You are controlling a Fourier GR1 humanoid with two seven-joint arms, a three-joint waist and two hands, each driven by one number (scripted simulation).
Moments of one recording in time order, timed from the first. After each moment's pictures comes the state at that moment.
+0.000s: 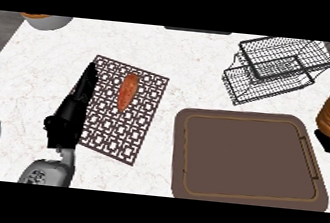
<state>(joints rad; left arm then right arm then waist) -0.13 0.02 -0.08 -1.58 -0.18 0.17 0.06 -0.55 -0.24 -0.28 -2.13 1.20 0.99 0.18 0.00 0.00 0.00</state>
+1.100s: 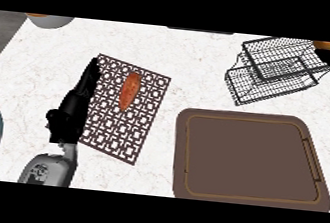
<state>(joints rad) -0.17 0.02 -0.07 -1.56 -0.18 0.16 0.06 -0.90 -0.36 -0.34 -1.42 1.15 0.62 0.19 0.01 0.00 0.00</state>
